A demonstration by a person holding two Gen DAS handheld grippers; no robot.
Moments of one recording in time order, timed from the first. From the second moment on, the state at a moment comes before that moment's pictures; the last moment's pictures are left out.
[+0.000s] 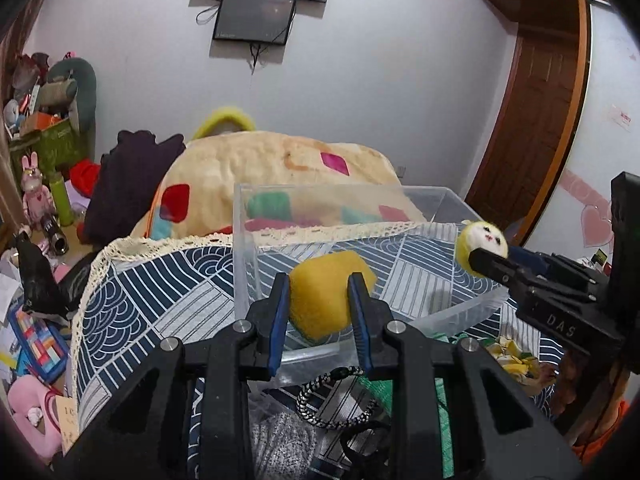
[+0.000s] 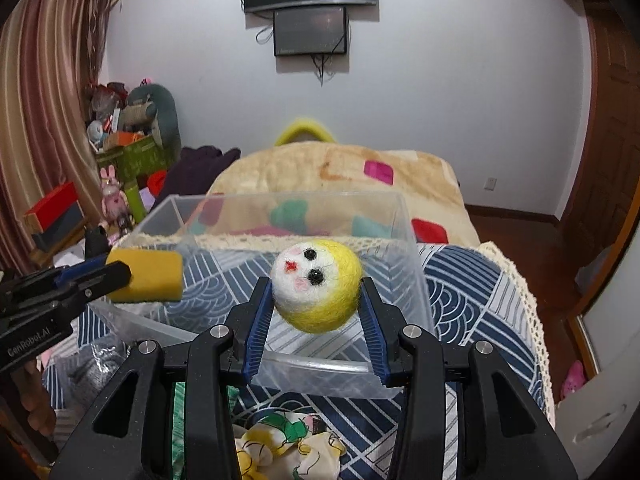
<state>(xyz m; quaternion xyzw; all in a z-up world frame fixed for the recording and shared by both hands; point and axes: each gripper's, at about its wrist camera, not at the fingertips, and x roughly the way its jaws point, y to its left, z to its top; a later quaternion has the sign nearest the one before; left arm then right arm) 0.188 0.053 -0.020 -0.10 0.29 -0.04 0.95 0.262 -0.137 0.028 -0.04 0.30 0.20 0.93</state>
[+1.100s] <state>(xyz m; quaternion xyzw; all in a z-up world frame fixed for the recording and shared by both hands) 0.121 0.004 -0.012 -0.04 0.28 -0.09 0.95 0.198 -0.155 0.039 -0.09 0.26 0.22 0.94</state>
